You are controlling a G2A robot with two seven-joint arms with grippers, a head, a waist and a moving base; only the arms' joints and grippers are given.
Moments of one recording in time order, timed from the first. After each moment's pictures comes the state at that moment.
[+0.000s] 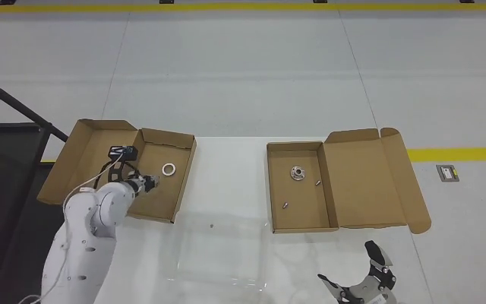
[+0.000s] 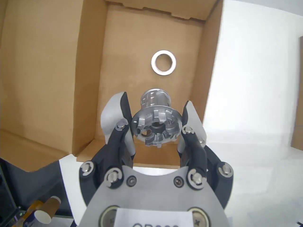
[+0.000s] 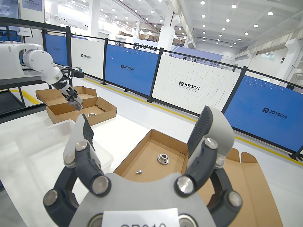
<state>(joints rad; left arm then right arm) 0.85 -1.14 -1.45 -1.39 1.12 0.05 -0.95 -1.92 -1.22 1.56 -2.07 -1.65 -0.21 -0.79</state>
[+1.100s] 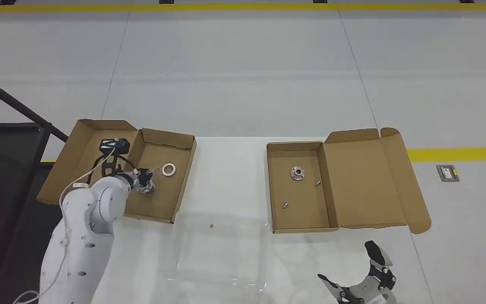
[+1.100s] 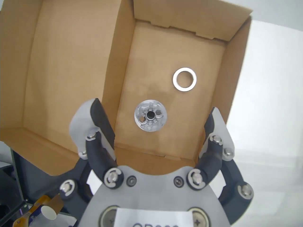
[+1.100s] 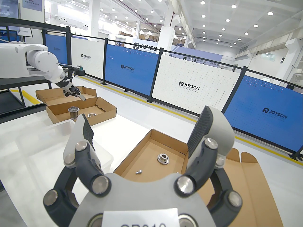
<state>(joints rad) 0.89 -1.13 -1.49 -1.51 1.13 0.09 -0.90 -1.92 -1.22 1.56 -2.07 -1.65 -0.21 -0.79</state>
